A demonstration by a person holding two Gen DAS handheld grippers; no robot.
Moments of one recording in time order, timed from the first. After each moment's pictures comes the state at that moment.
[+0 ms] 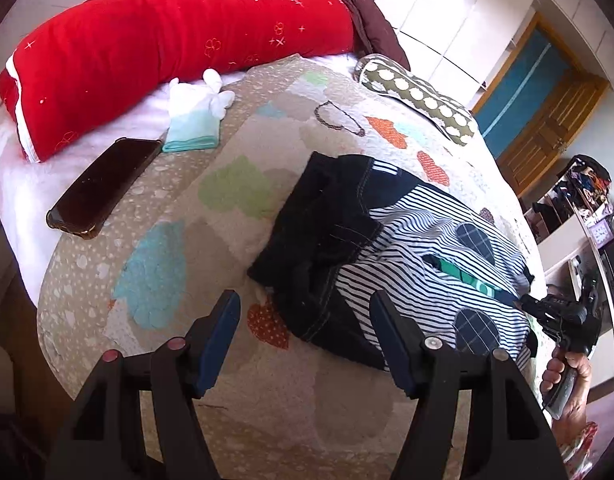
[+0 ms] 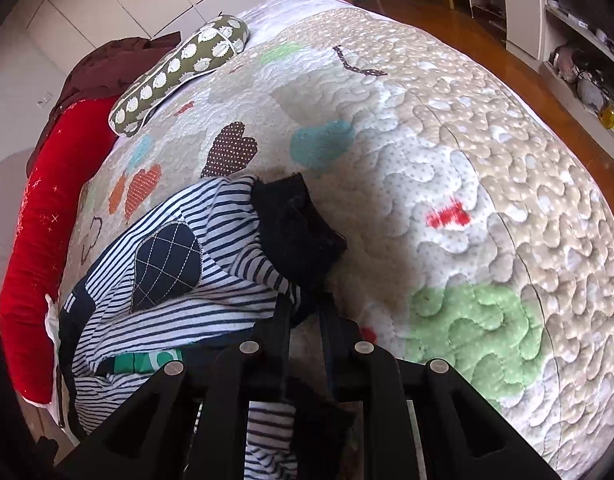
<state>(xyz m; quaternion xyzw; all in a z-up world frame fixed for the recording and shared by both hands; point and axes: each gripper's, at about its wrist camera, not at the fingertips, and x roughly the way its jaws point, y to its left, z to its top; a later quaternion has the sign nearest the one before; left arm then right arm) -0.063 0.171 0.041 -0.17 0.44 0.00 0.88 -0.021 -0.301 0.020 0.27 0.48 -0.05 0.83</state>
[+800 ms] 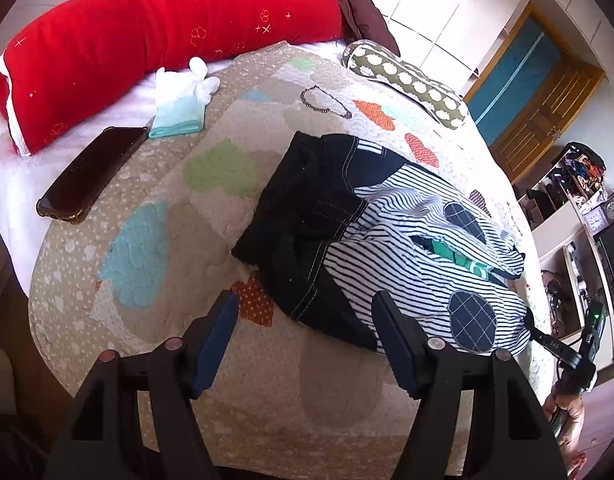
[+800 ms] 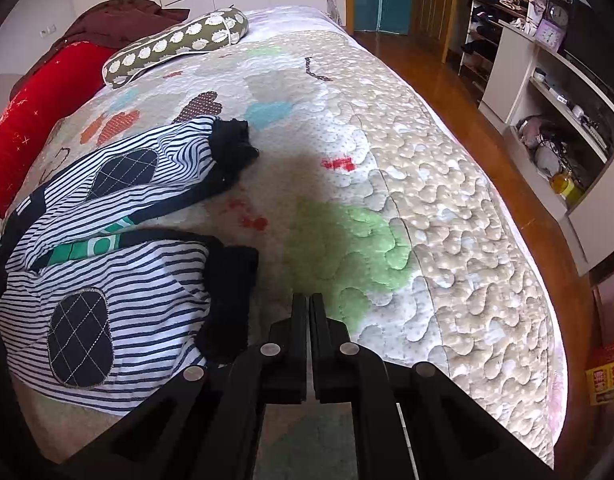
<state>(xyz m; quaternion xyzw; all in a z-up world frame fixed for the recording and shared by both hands) -0.068 0.159 0.035 -0.17 0.46 -0.02 0.87 -0.100 -0.288 0.032 0.11 0.49 -0.11 0.86</state>
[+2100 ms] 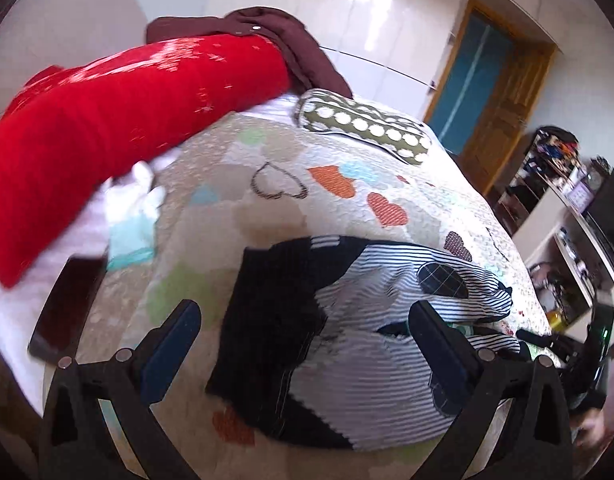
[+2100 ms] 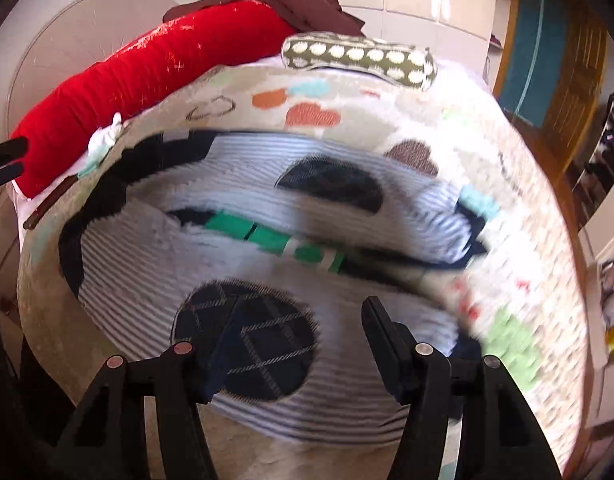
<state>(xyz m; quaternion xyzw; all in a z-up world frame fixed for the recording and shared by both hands) 0.007 0.136 0.093 -0.09 0.38 -0.08 0.92 -0.057 -0.164 0.070 -0.04 0.44 0.12 0.89</state>
